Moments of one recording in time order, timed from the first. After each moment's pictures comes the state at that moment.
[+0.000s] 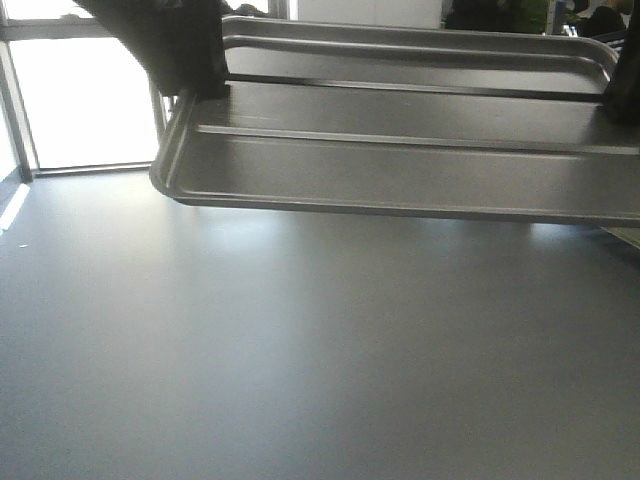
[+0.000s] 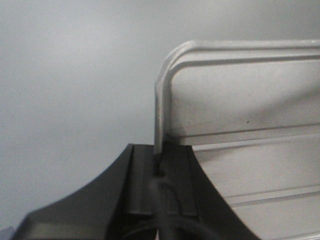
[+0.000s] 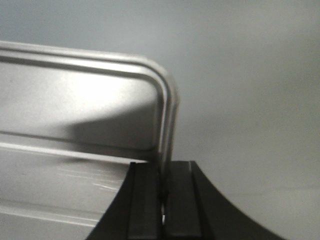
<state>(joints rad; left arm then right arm) -0.88 1.51 -1.41 0.26 1.09 -0.76 0.42 1.21 -1.05 -0.10 0.96 0.46</state>
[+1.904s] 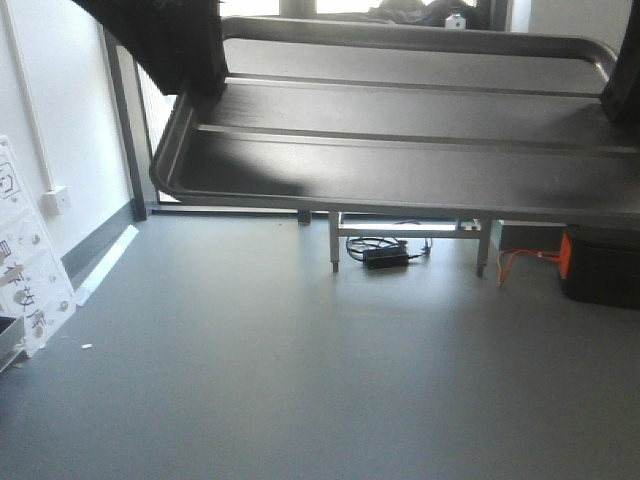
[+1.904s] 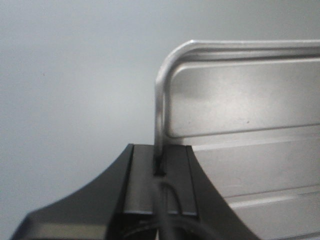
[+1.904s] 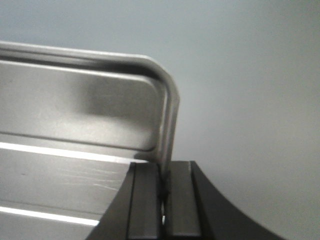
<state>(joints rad) -0.88 1.51 -1.41 0.26 1.09 -0.76 0.42 1.21 -1.05 -0.10 0.96 0.46</state>
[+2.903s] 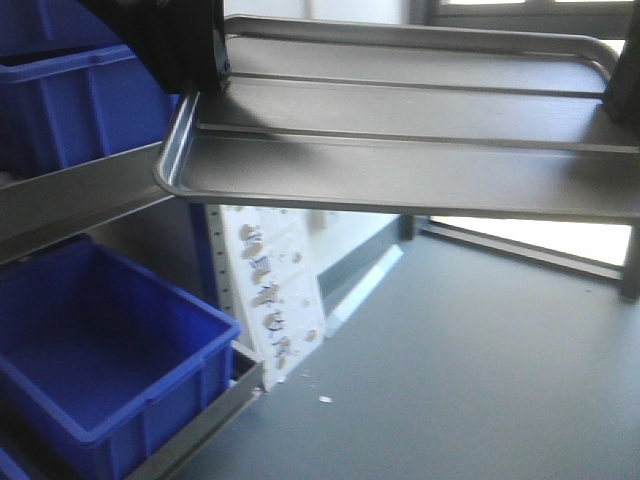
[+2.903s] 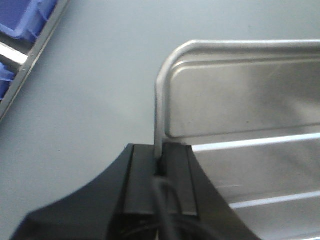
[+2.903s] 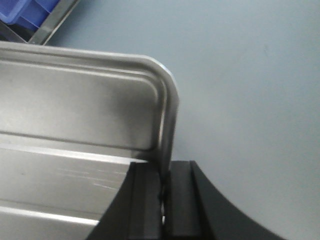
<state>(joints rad) -0.88 1.51 -1.42 0.26 1.08 -0.76 0.42 1.21 -1.05 -0.10 0.96 0.46</state>
